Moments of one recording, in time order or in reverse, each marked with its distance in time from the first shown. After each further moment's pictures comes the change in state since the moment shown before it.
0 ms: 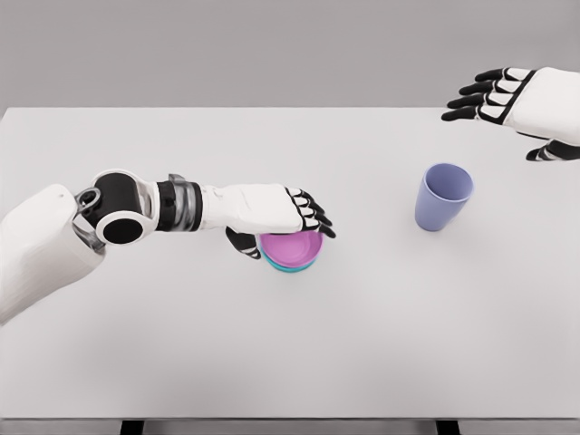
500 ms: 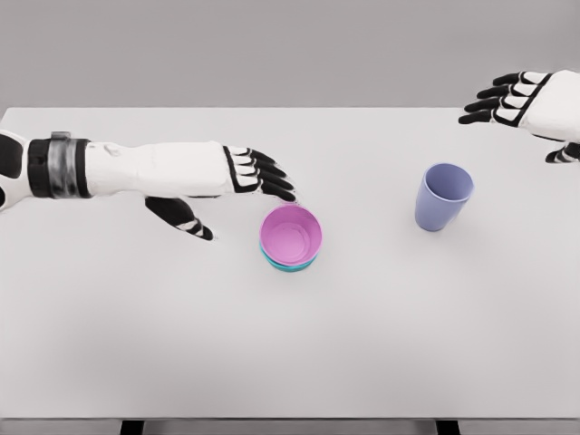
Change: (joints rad) left arm -0.026 0.279 0.147 -0.075 0.485 -0.230 0.000; right arm 0.000 -0.052 0.029 0.022 0.018 0.000 0.000
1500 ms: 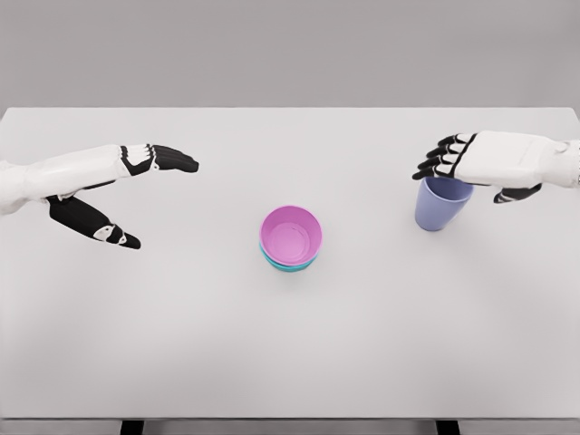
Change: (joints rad) left arm 0.318 0.167 0.253 0.054 0.270 -0.041 0.000; right arm -0.136 0.140 0.317 0.143 0.167 0.000 0.000
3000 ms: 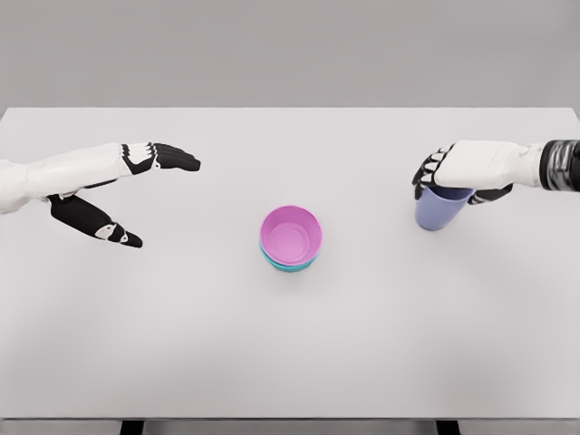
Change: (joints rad) left arm 0.000 -0.007 0.007 -0.003 -0.007 0.000 0.000; right arm -0.104 0.093 0.157 0.147 0.061 0.002 -0.005
